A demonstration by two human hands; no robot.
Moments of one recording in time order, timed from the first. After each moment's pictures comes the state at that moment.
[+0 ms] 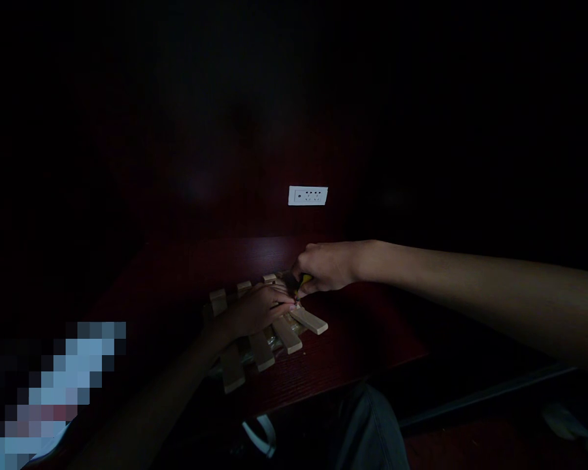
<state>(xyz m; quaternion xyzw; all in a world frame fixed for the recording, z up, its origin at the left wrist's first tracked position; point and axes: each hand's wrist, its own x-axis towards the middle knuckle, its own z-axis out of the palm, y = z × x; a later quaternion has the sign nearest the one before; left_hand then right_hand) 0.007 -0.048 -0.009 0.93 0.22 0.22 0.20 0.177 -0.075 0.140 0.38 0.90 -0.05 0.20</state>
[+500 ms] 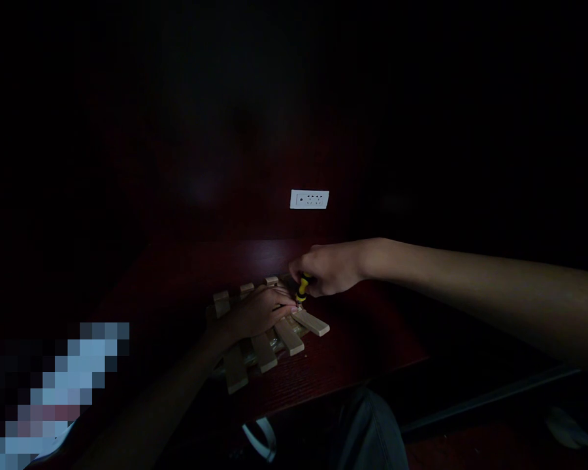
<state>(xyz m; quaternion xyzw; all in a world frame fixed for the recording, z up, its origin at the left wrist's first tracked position) 0.008 -0.050 -0.006 0.92 0.22 0.23 0.21 0.178 -0.081 0.148 0.41 0.89 -0.09 0.17</state>
